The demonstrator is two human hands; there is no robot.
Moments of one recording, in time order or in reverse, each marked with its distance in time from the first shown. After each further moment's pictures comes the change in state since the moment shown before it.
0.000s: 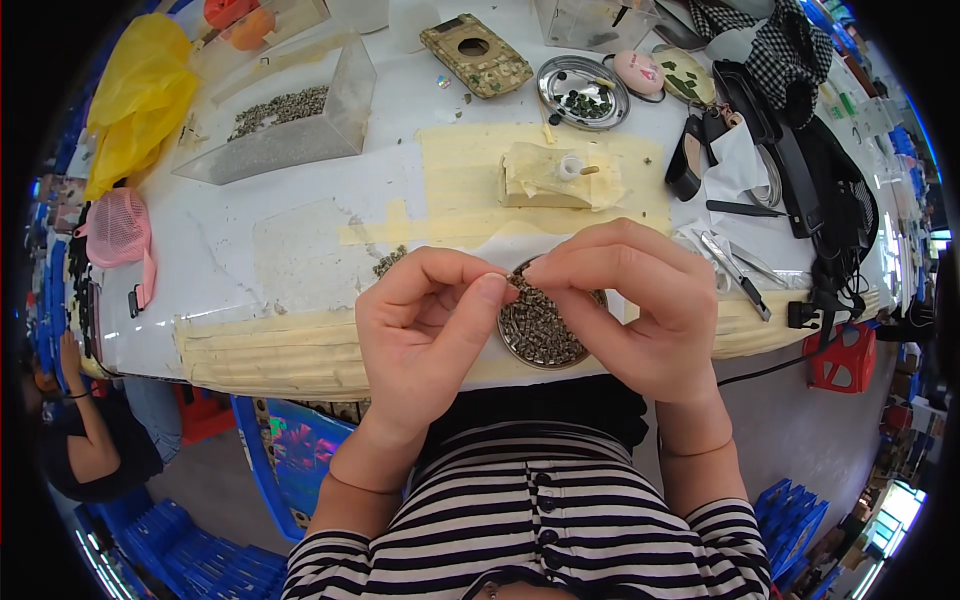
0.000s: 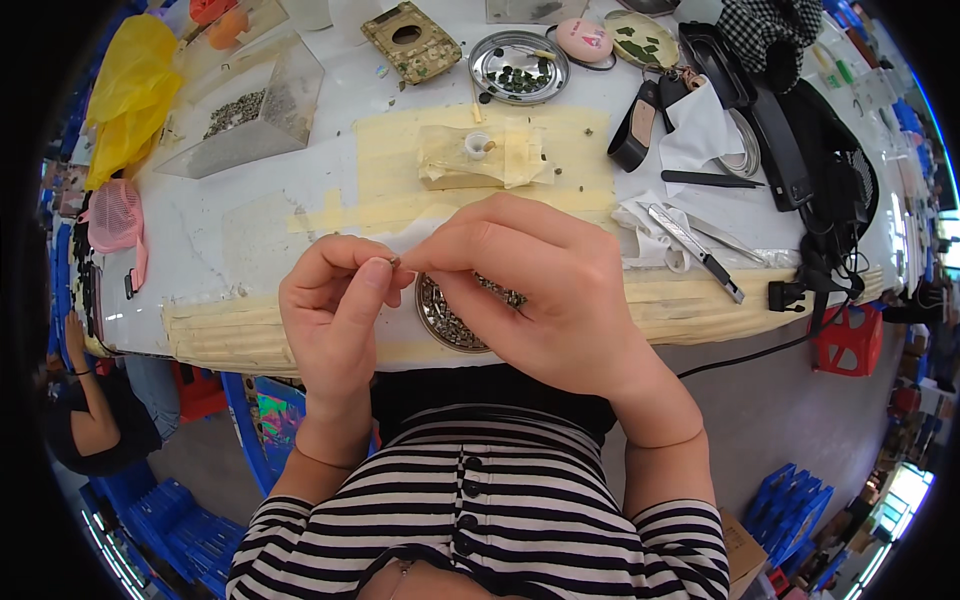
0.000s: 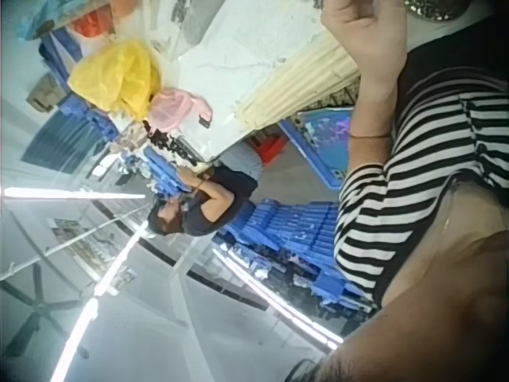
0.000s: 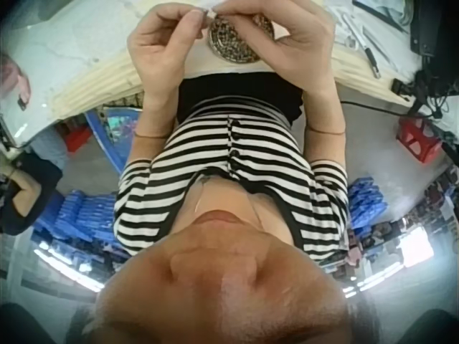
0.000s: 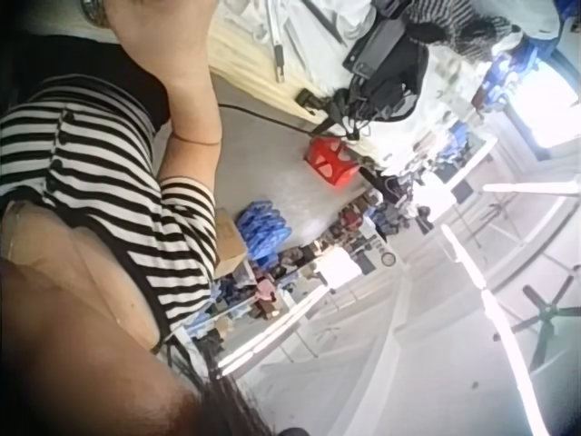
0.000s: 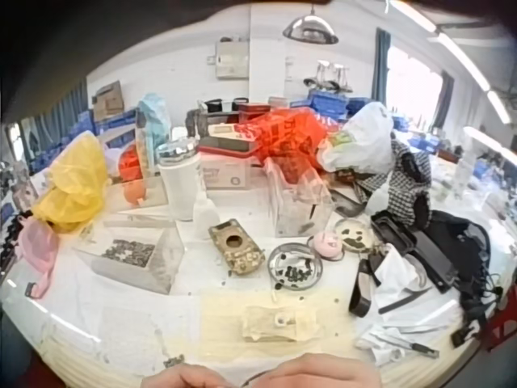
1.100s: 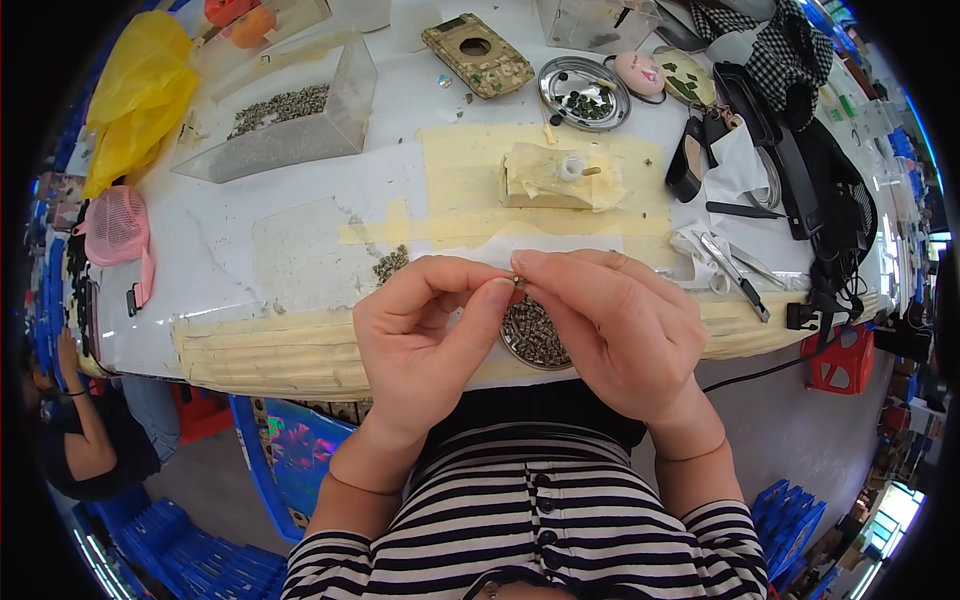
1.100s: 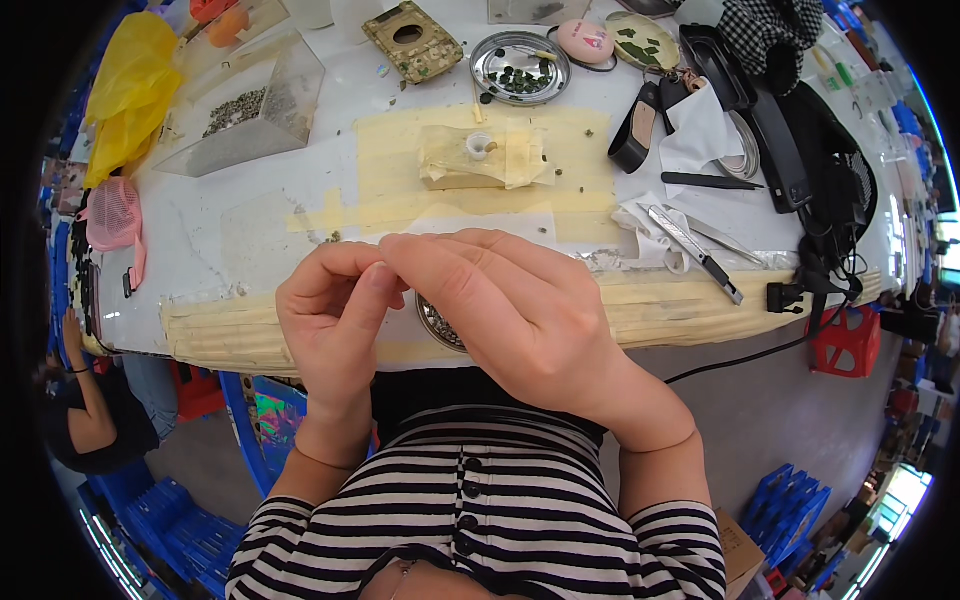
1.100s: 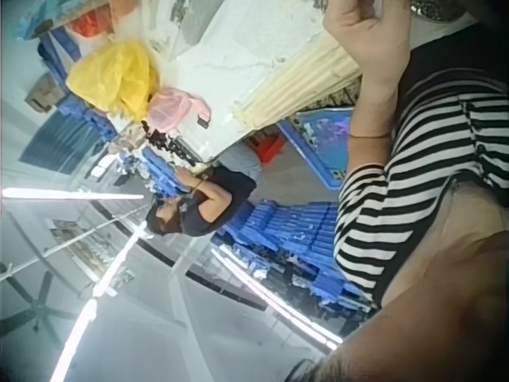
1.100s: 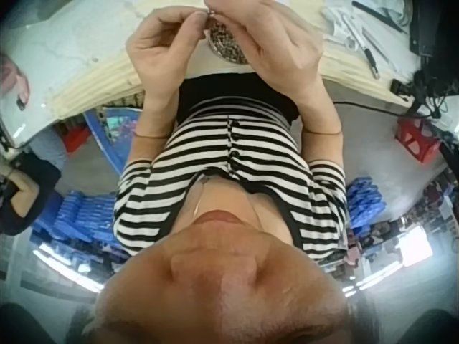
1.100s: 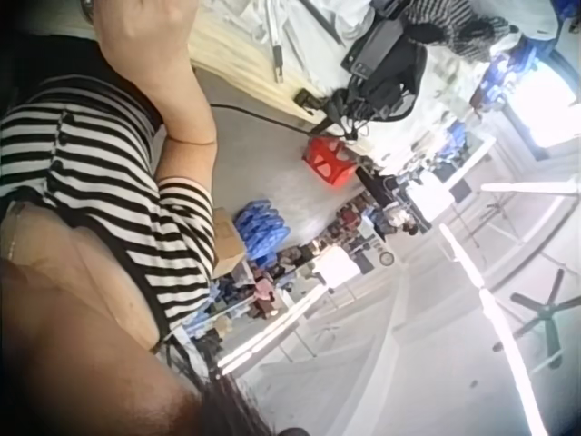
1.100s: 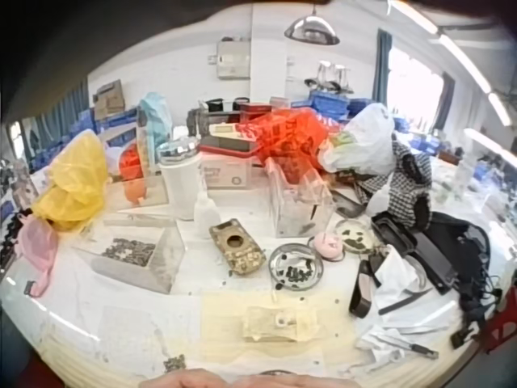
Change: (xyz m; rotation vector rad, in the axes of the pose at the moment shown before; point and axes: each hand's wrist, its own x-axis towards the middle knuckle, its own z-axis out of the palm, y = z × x) left_hand -0.002 -0.002 0.000 0.006 -0.022 0.054; right_hand -0.009 0.004 0.019 -0.216 0.135 -0.253
